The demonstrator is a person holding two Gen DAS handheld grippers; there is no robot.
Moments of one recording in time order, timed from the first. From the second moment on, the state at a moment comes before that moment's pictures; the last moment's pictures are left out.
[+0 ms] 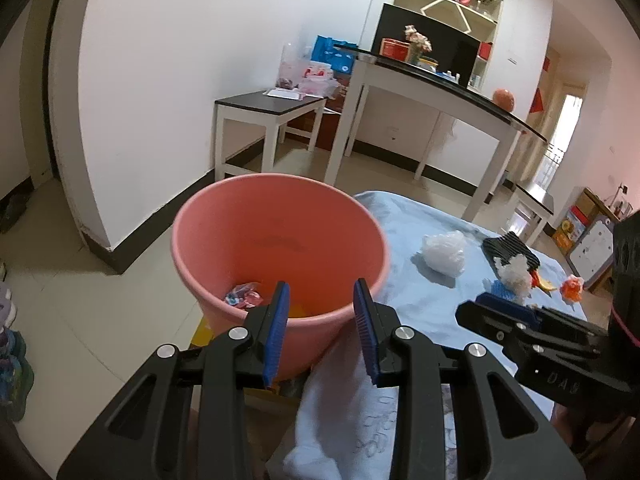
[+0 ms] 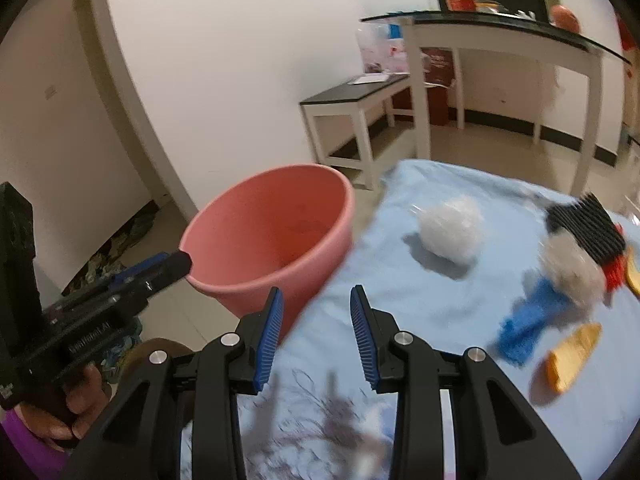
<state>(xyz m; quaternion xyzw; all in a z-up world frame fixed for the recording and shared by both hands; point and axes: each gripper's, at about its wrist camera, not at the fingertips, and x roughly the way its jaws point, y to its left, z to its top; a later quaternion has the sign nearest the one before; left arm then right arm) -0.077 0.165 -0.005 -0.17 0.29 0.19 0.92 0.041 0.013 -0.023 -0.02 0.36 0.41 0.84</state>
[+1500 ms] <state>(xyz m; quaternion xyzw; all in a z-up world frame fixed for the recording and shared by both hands) 0.004 0.034 -0.015 -0.07 0.36 0.06 0.93 0.128 -0.154 -0.064 0.09 0.42 0.25 0.87</state>
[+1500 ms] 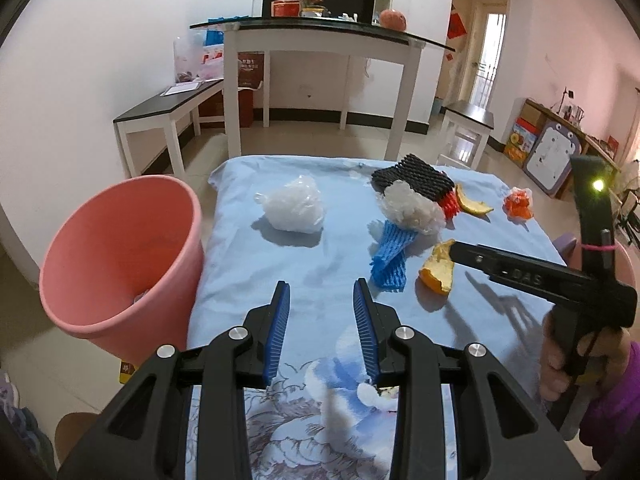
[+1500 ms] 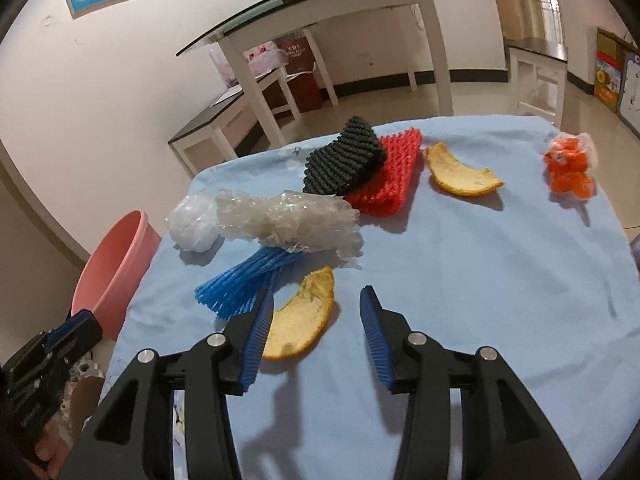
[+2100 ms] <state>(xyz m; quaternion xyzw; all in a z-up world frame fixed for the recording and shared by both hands) 0.055 0.003 -0.028 -0.02 0.39 0.00 0.92 0.136 -0.152 -0.076 0.11 0.42 0.29 0.85</state>
